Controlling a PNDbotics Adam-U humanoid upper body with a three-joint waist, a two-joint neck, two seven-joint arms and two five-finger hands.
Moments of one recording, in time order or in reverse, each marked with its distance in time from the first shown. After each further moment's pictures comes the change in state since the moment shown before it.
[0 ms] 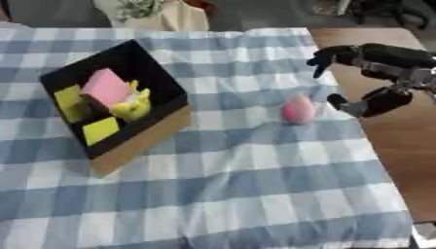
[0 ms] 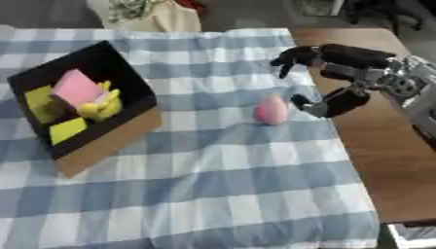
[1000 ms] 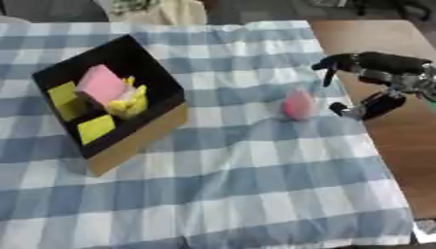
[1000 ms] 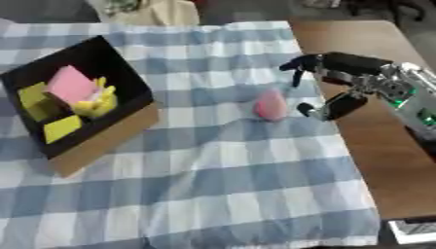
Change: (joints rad) left arm 0.000 -0.014 -0.006 0.000 0.012 0.014 -0.016; right arm -0.044 0.045 0.018 0.130 0.072 -0.002 -0.001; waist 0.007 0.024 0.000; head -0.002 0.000
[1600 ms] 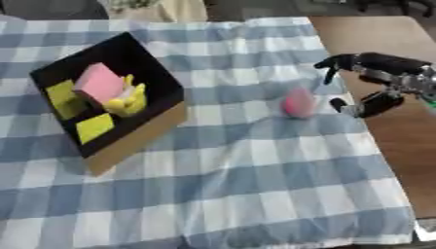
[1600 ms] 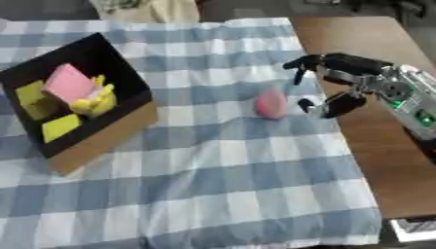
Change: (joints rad) left arm 0.000 -0.004 -0.004 0.000 0.003 0.003 -0.006; right arm -0.035 0.009 0.000 0.055 0.009 0.022 -0.023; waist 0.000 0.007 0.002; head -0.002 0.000
